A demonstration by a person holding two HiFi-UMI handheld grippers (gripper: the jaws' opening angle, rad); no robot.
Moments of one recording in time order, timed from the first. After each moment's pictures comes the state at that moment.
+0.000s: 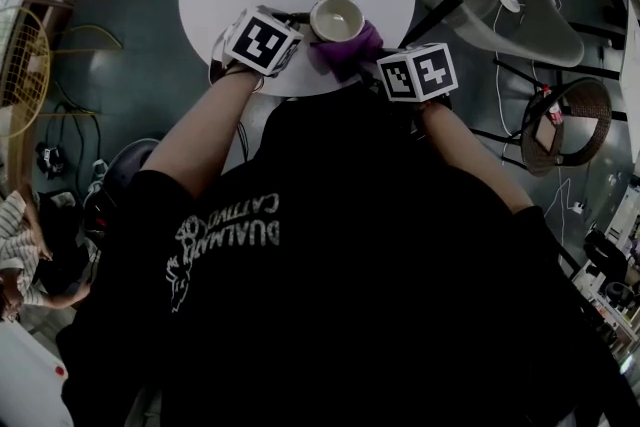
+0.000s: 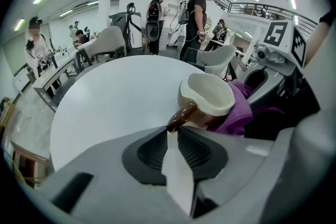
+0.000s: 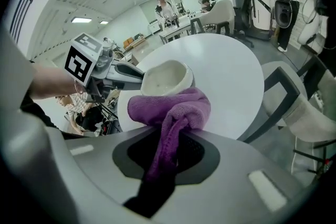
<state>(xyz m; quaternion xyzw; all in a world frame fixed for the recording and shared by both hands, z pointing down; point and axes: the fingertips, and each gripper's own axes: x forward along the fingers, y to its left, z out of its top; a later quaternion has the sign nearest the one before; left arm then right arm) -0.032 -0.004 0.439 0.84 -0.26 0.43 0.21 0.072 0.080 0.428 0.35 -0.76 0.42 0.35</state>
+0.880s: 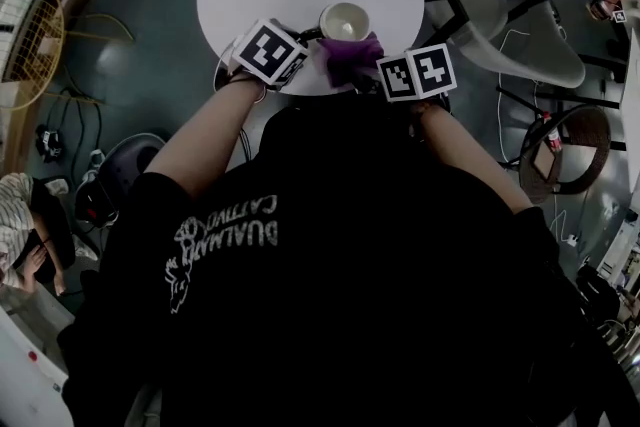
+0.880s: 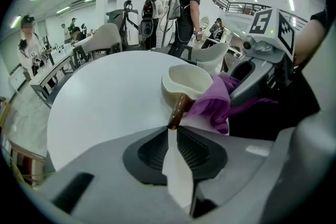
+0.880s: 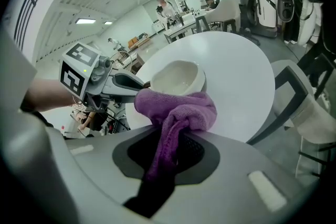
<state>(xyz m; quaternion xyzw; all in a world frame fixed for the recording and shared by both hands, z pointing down) -0.037 0.047 0.441 0.84 -0.24 0.43 0.22 0.052 0.096 0.422 0.32 -0.77 0.43 0.35</state>
